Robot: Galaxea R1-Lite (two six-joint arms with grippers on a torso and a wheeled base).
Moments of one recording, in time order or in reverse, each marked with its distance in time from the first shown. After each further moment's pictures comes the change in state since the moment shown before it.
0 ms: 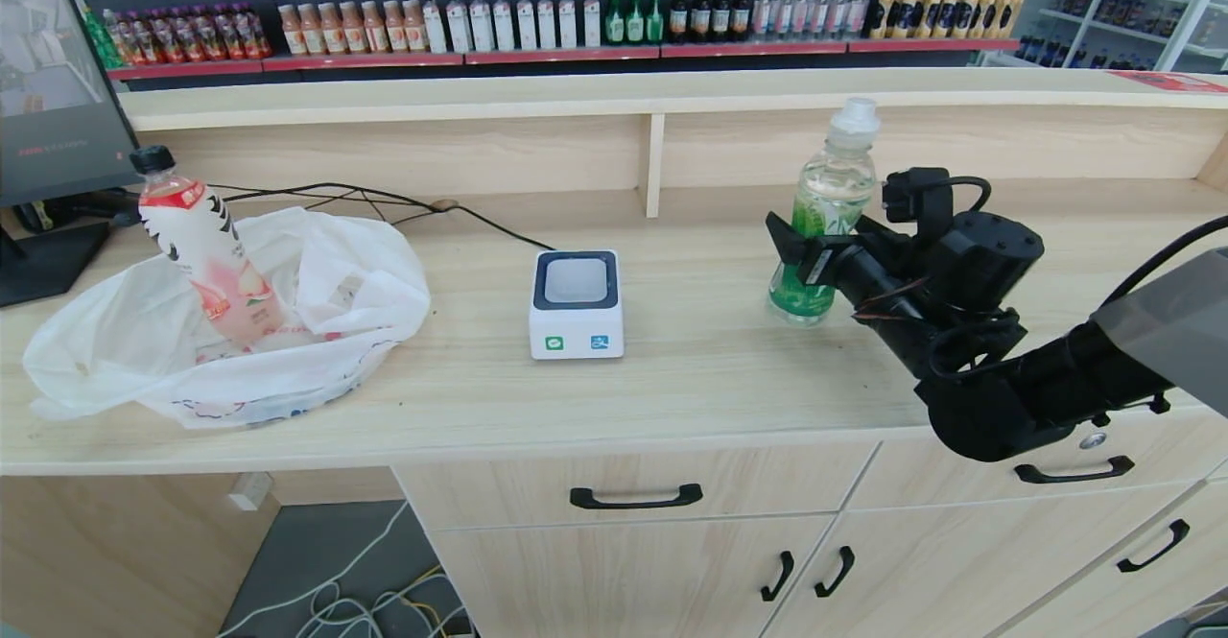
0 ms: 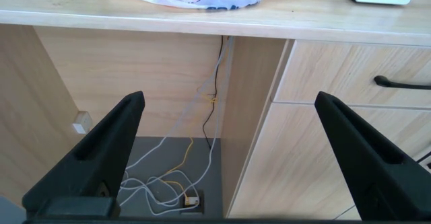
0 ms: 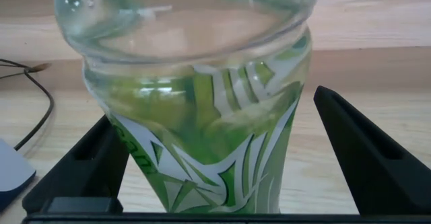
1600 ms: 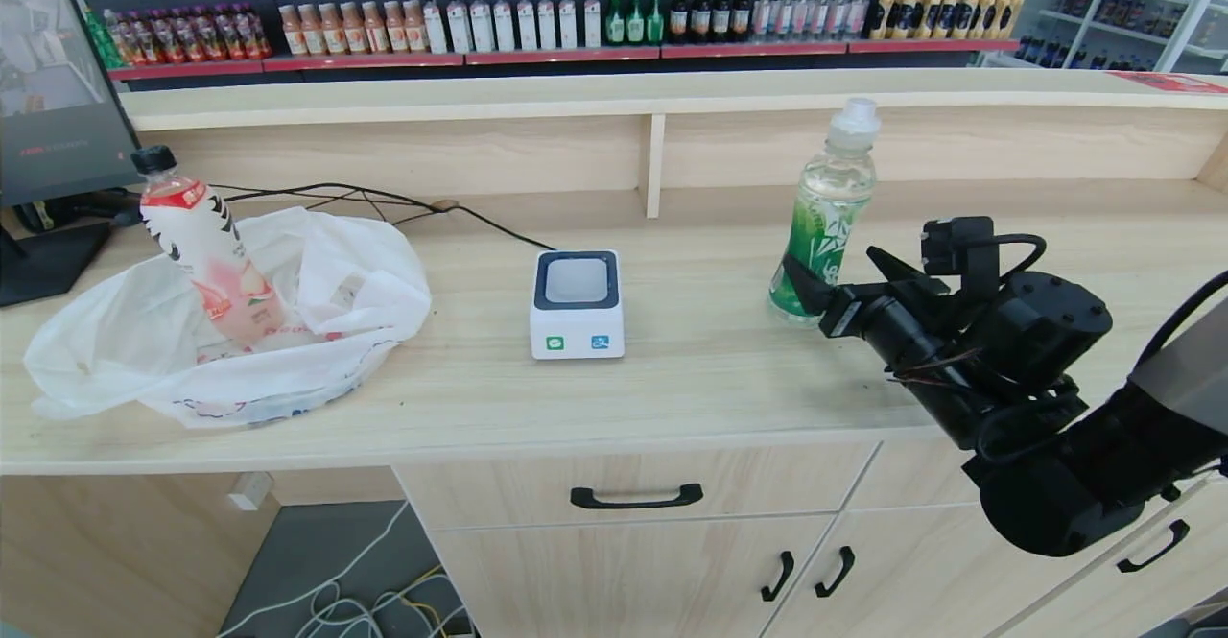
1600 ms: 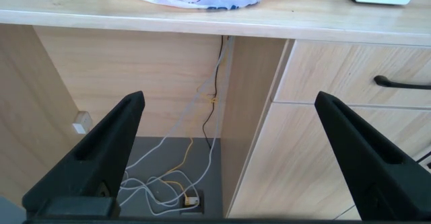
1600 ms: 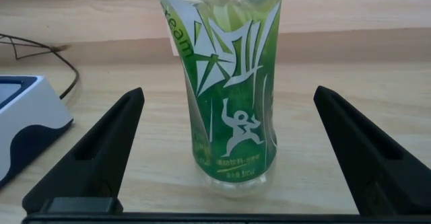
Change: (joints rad) left arm 0.000 0.000 0.000 0.000 0.000 0.000; right arm 0.023 -0.079 0.329 -0.252 -0.001 -0.014
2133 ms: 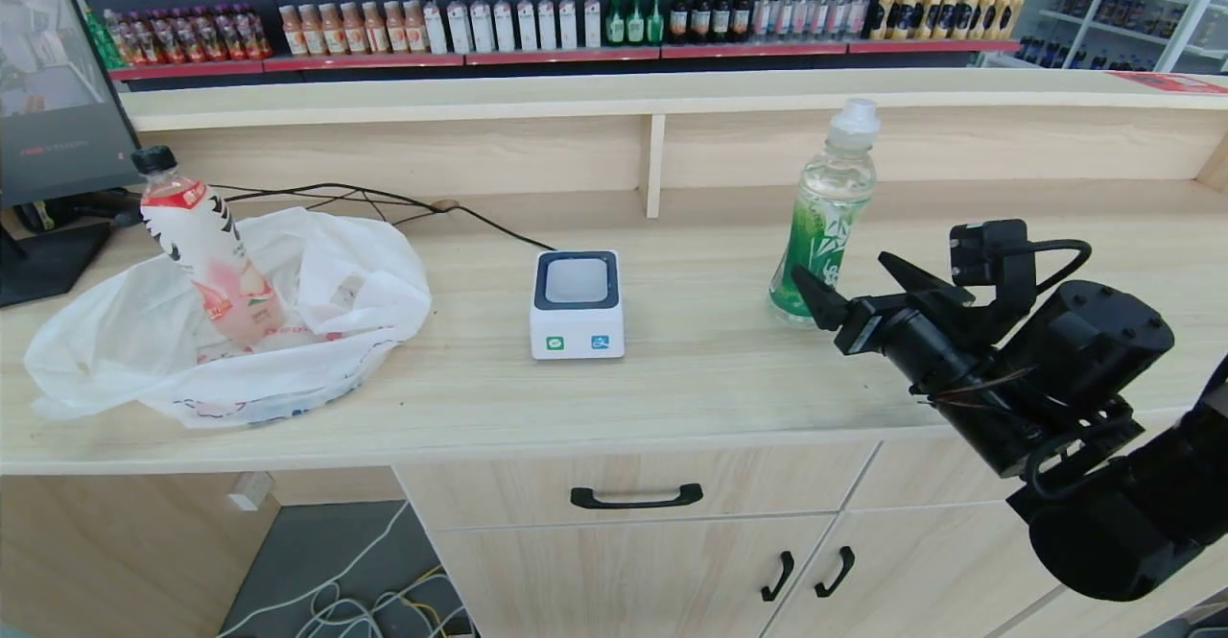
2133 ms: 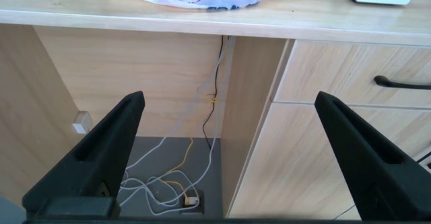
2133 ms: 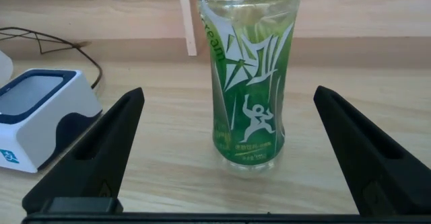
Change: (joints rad) left arm 0.000 0.000 0.000 0.000 0.000 0.000; right arm 0.029 -0.105 0.131 0.000 0.000 -0.011
